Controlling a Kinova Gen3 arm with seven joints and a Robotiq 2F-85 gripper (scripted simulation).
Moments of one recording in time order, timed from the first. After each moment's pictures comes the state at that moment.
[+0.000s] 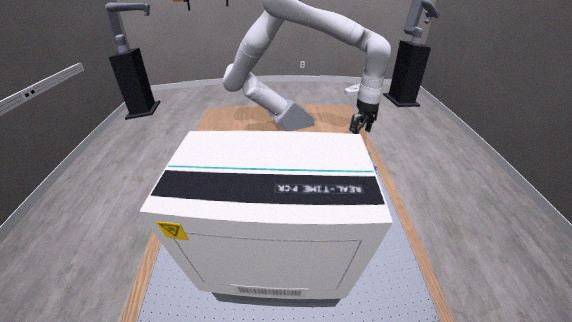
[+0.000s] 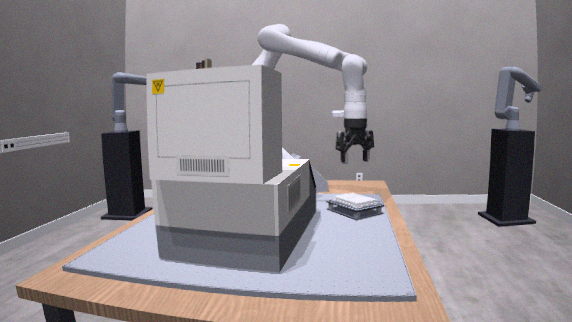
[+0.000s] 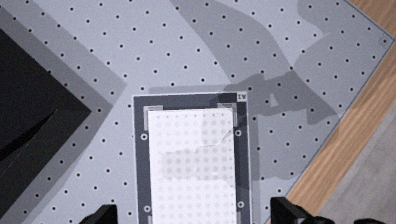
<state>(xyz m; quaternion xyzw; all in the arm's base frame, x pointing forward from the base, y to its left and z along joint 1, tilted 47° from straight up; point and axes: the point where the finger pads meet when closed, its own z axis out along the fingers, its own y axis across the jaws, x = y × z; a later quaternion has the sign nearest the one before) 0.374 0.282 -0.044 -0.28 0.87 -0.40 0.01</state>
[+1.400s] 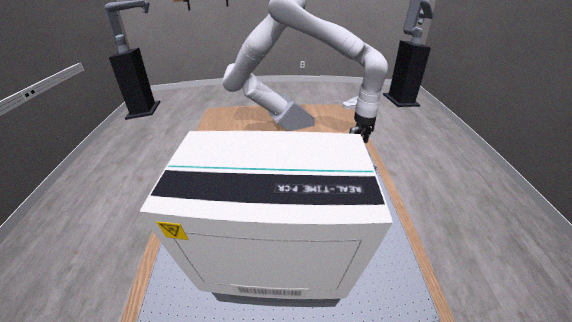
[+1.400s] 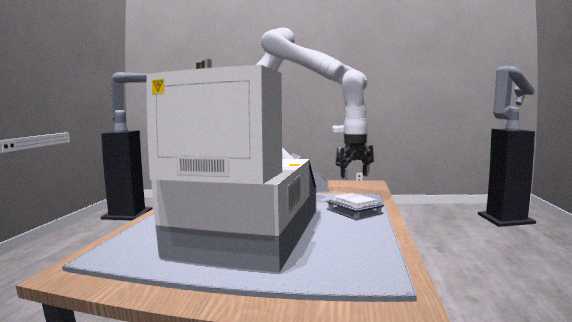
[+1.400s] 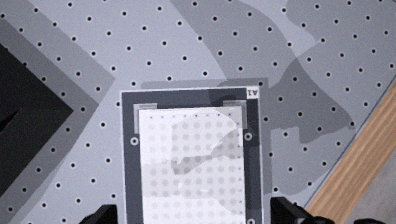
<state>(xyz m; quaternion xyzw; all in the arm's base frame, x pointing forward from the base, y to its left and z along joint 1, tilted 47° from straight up) 0.385 0.247 -0.078 -0.28 0.87 -0.40 0.01</state>
